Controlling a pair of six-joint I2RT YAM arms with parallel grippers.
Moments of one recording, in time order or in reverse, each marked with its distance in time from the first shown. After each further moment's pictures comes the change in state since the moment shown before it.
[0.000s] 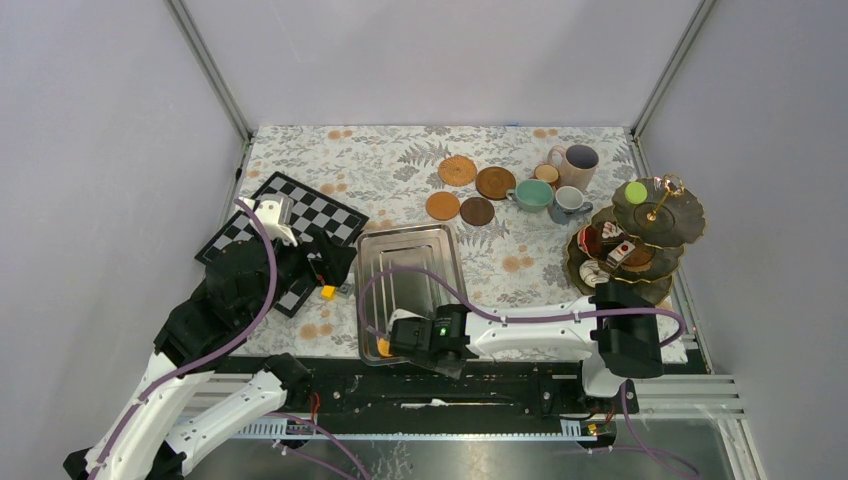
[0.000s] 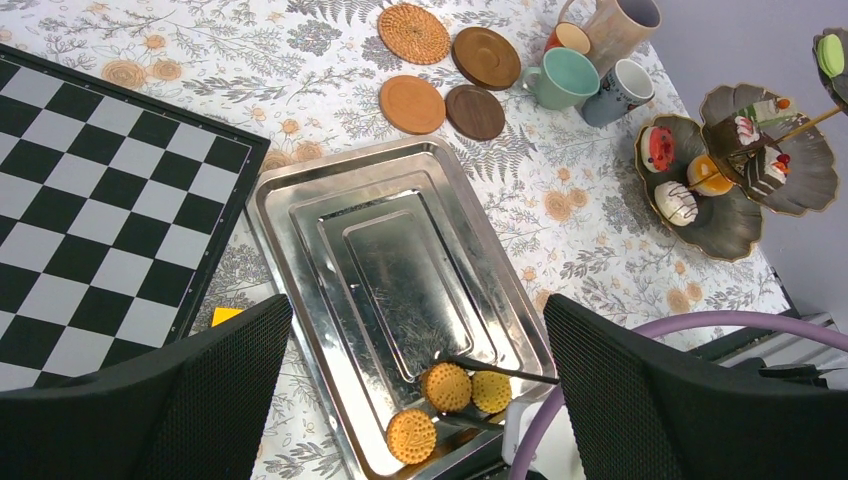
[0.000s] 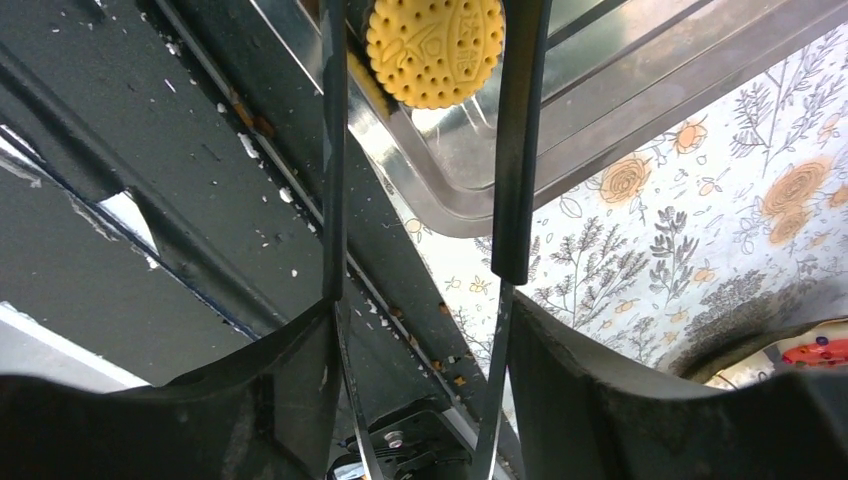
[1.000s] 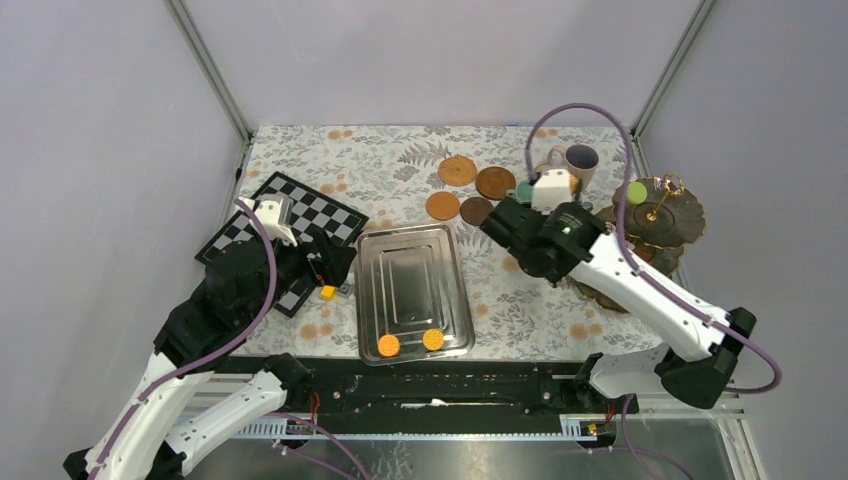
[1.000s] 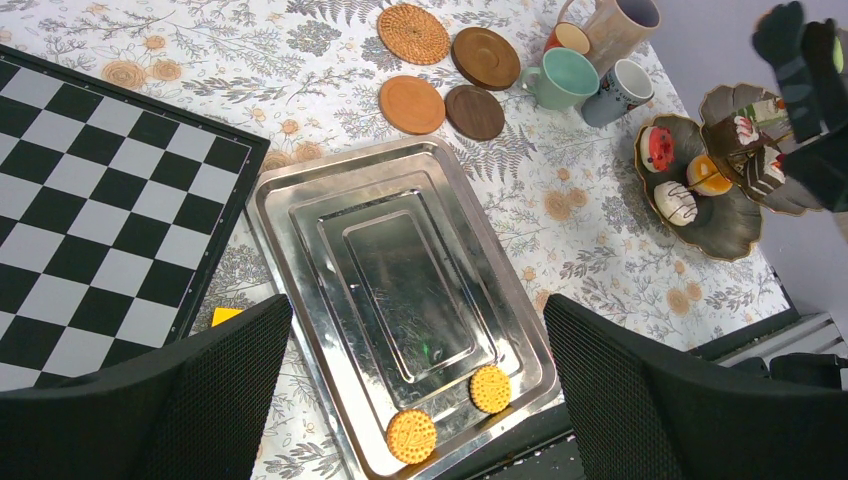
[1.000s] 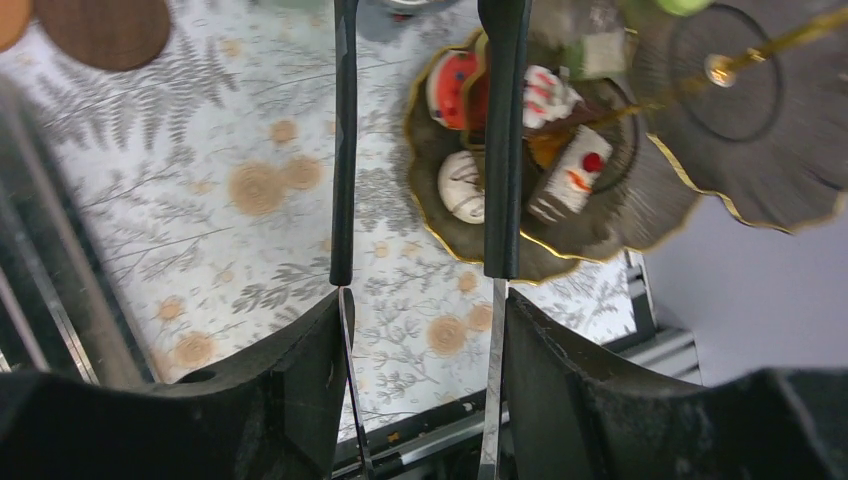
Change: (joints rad) left arm 0.000 -0.001 0.000 -0.002 0.001 0.001; right arm -0.535 -0.331 0.273 -0.457 0.620 0.645
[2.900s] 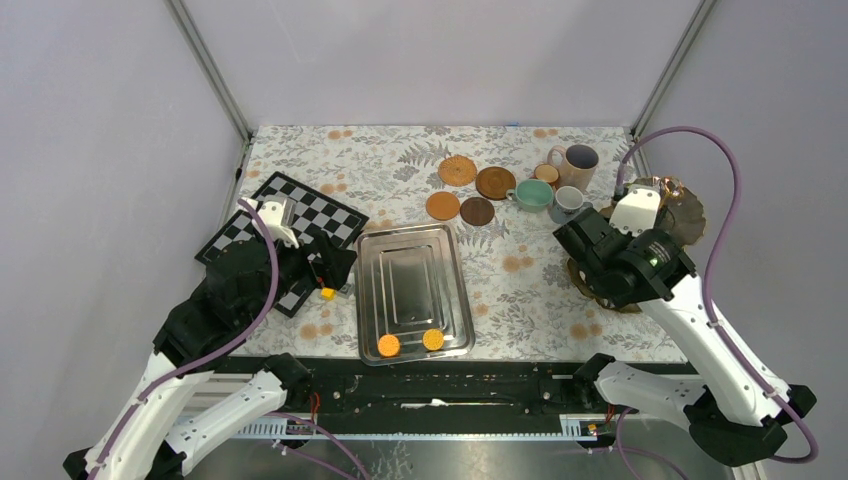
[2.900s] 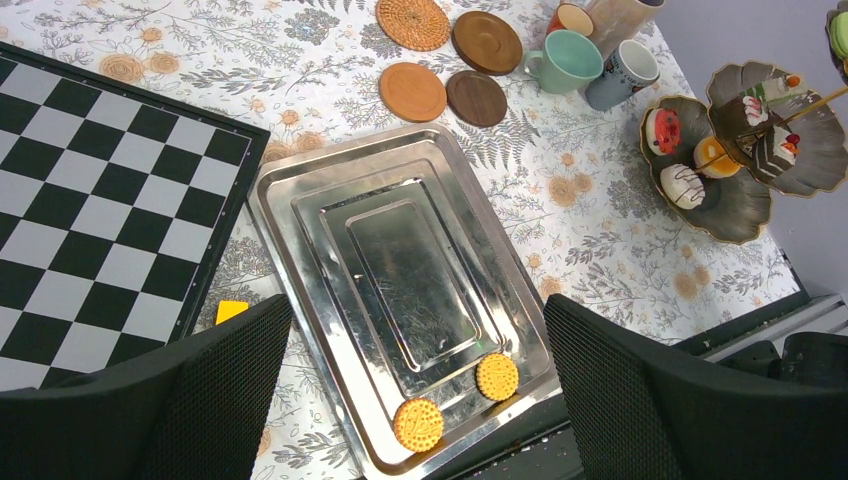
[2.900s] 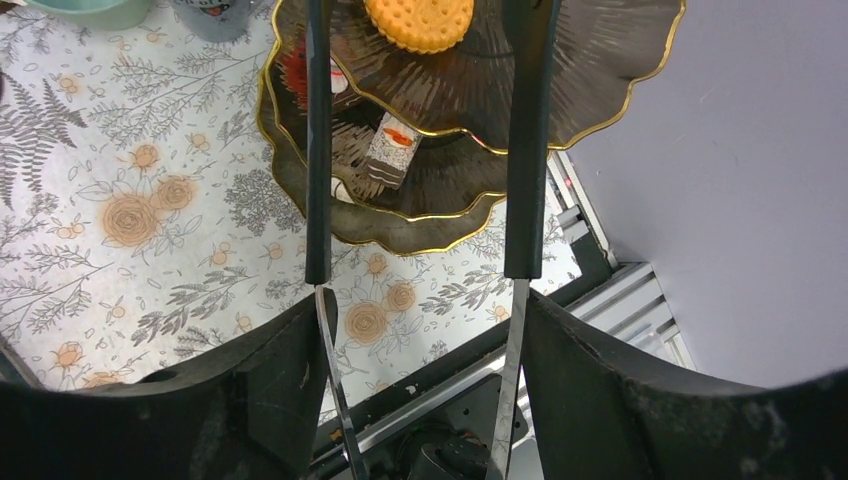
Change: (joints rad) left arm 0.000 0.003 0.006 -0.023 0.017 0.019; right arm -0.238 -0.327 -0.124 -0.137 0.006 0.031
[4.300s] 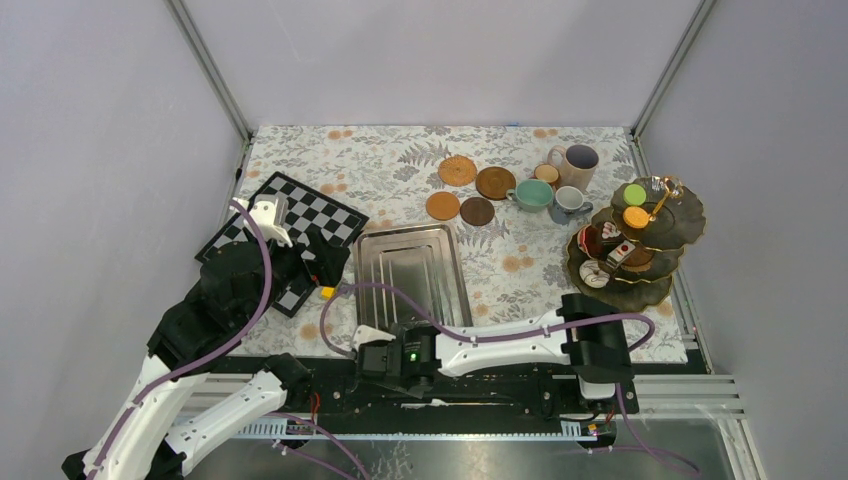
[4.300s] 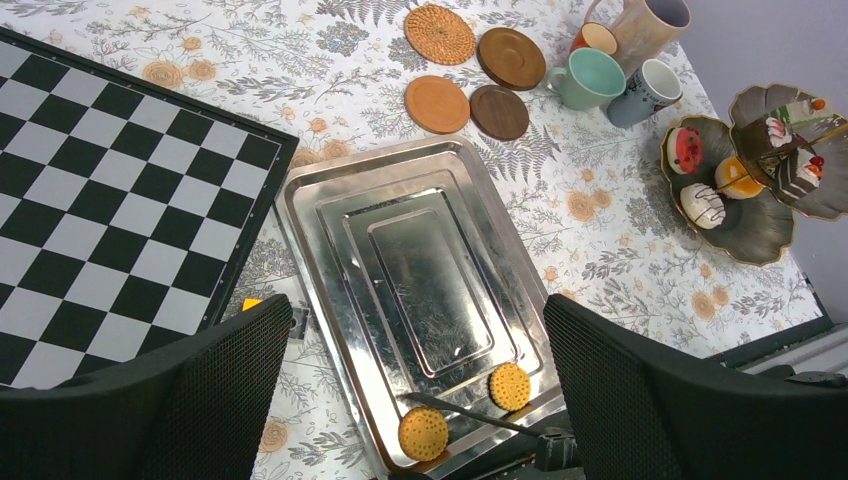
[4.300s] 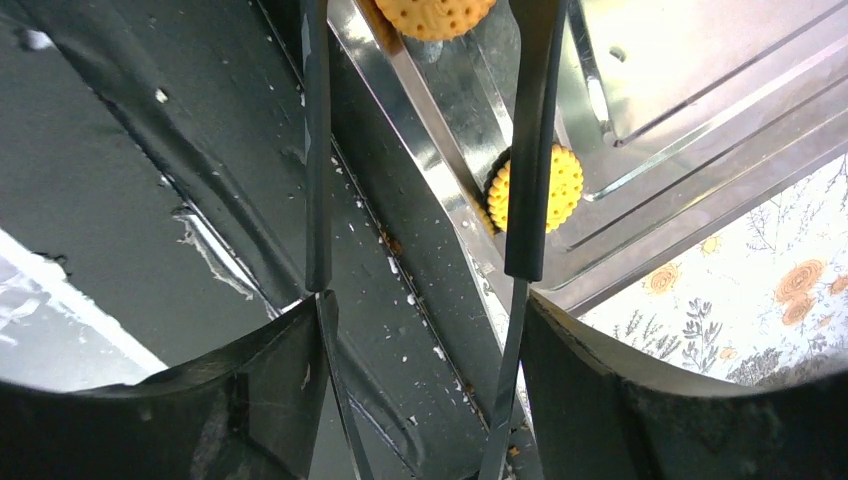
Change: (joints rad) left arm 0.000 -0.003 0.028 -0.029 -0.058 0.000; right arm 0.882 0.793 0.035 0.680 -0.578 -0.599
